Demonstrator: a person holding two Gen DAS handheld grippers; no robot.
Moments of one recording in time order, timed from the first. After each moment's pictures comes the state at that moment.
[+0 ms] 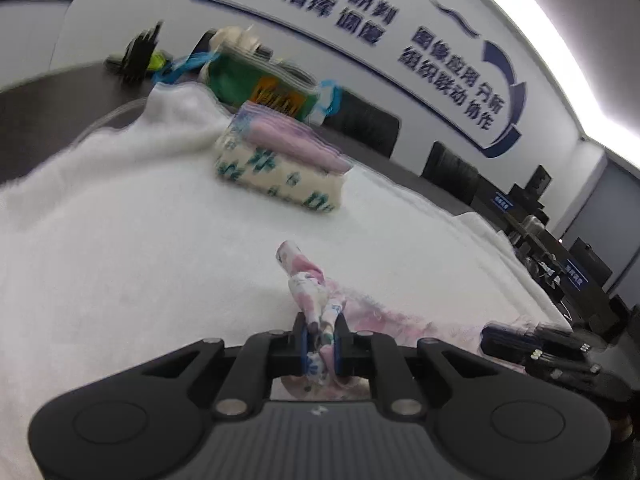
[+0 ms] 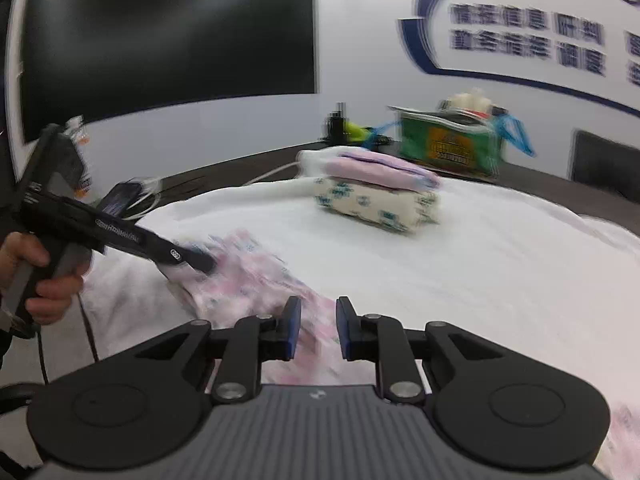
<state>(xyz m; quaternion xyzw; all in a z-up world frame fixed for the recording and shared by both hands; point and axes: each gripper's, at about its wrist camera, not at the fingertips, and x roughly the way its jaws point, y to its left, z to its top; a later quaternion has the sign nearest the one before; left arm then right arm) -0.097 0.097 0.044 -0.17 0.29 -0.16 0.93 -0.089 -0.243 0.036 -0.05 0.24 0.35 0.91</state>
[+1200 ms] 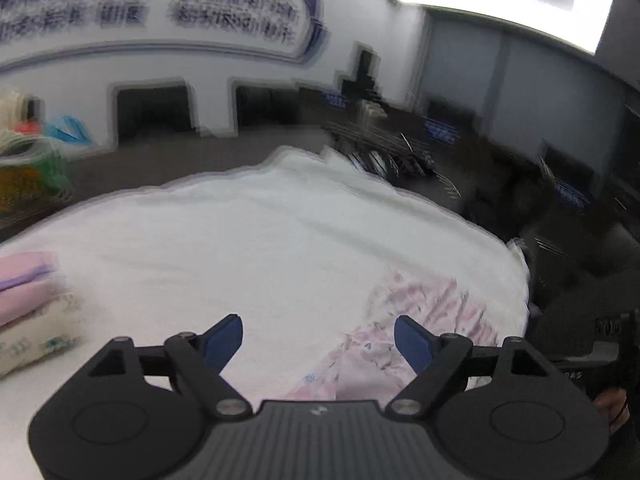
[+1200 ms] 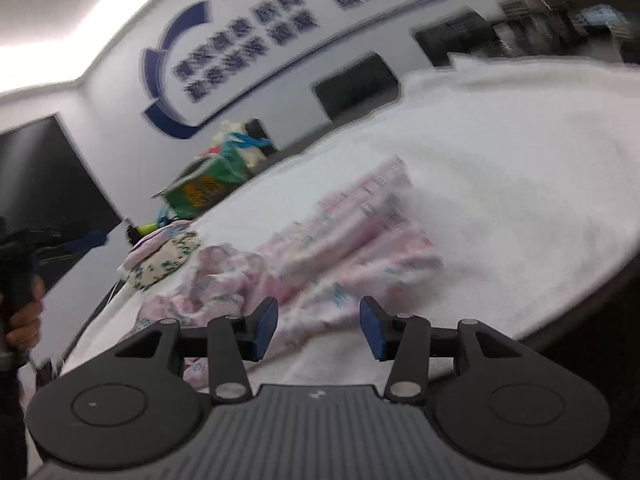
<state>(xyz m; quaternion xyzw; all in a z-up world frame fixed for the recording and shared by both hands) 0.030 -0.130 0.107 0.05 0.33 -0.45 0.83 -0.200 -0.472 -0.011 0.30 0.25 0.07 0.92</state>
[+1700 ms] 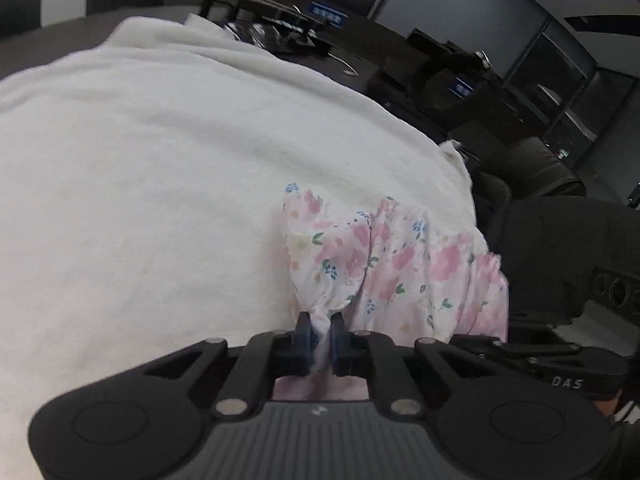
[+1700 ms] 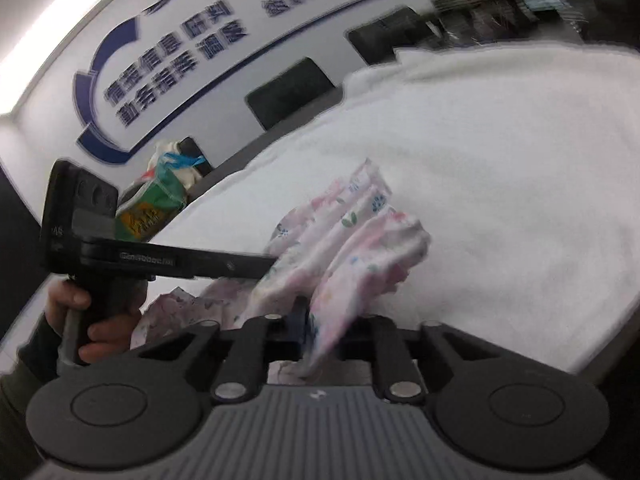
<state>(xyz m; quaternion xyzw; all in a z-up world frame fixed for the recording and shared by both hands) 0.097 -0.270 0.018 0.09 0.43 -0.58 0.69 -0.130 -0.433 -0.009 0.26 0.25 -0.01 0.93</state>
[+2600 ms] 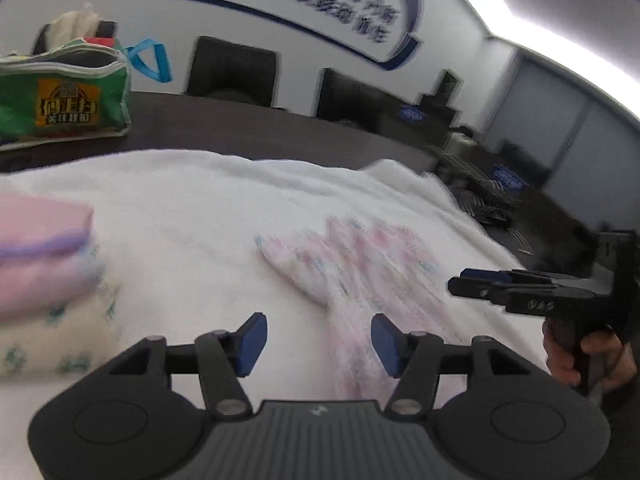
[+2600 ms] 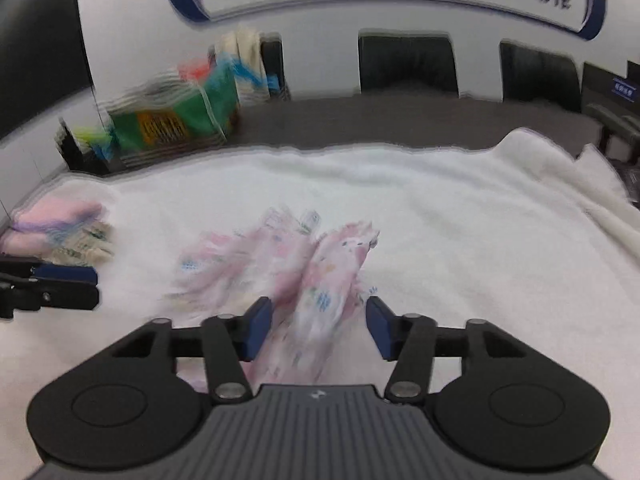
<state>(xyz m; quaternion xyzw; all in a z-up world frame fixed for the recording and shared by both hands) 0.095 -0.041 0.072 -0.09 0.35 -0.36 0.86 0.079 -0.409 0.062 0.05 0.32 0.10 0.94</state>
